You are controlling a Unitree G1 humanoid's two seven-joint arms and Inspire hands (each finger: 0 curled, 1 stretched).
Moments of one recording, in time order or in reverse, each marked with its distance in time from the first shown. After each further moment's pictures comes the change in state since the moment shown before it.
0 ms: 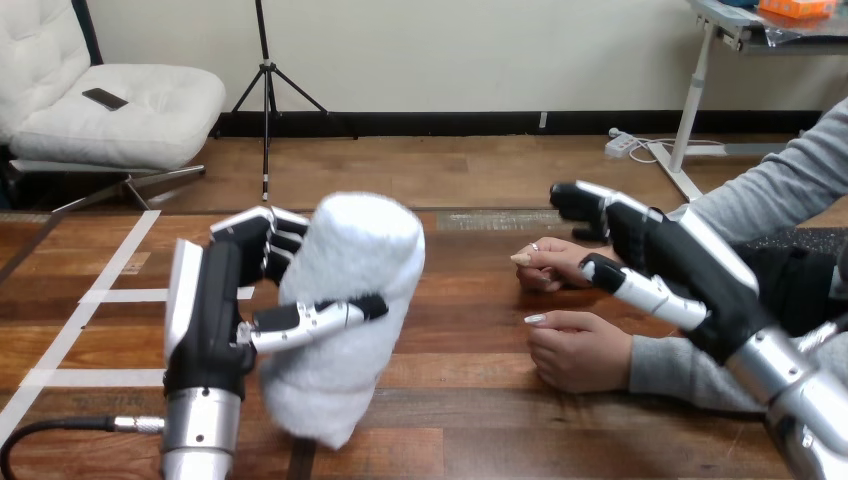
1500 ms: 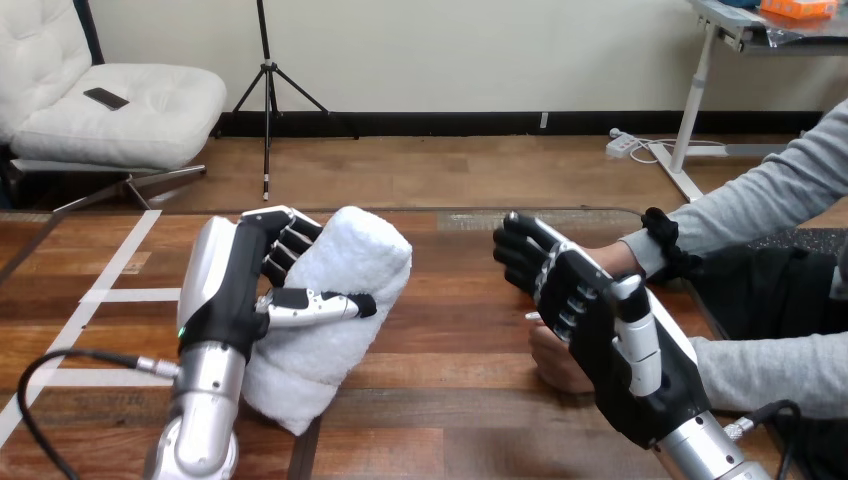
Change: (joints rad) left arm -0.265 0.079 -0.052 0.413 0.138 0.049 0.036; right arm 0.297 0.259 0.028 -0.332 0.222 0.218 0.093
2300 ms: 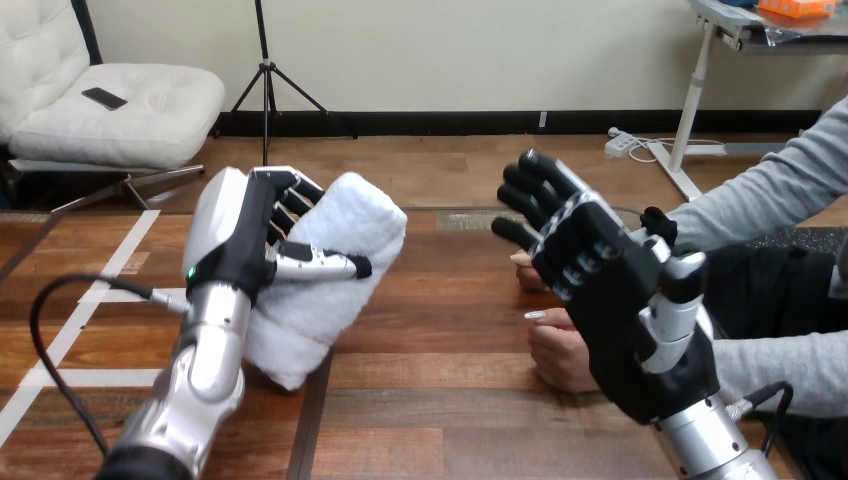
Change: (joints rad) left arm -0.276 0.017 -0.048 0.329 0.044 0.000 0.020; right arm 0.038 0.076 0.006 -0.195 0.105 0.038 0.008
